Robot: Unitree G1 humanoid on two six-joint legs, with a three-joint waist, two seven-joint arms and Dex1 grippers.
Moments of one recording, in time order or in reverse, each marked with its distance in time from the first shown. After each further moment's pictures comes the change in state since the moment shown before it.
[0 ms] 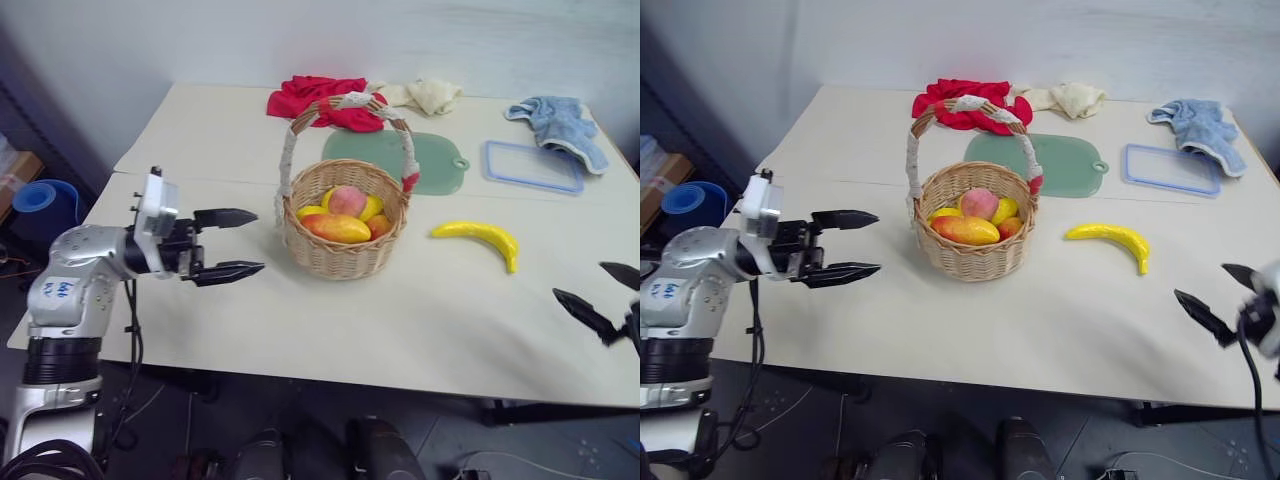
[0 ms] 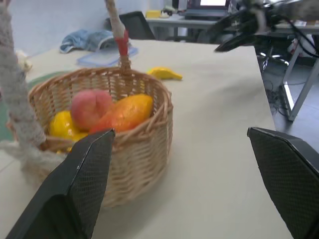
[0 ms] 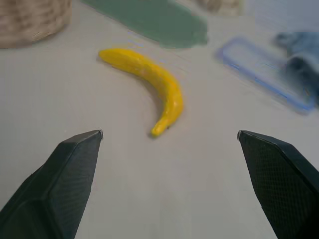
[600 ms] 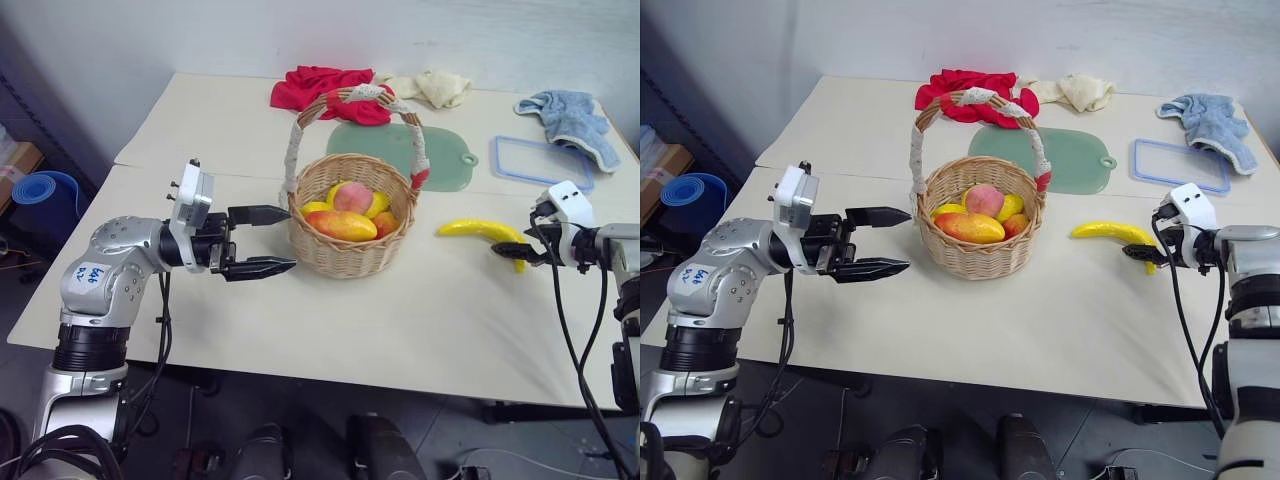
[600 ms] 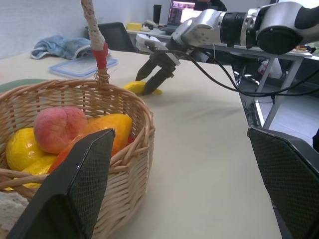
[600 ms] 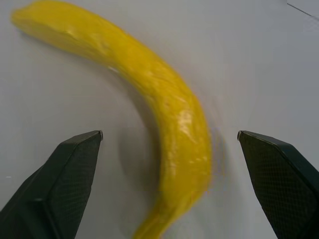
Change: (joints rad) left arm -0.067 -0.061 -0.064 -0.032 -0.040 0.129 0.037; right arm -1.123 0.143 0.633 1.058 -0.460 0.092 0.177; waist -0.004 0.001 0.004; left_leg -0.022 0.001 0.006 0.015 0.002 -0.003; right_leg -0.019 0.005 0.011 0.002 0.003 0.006
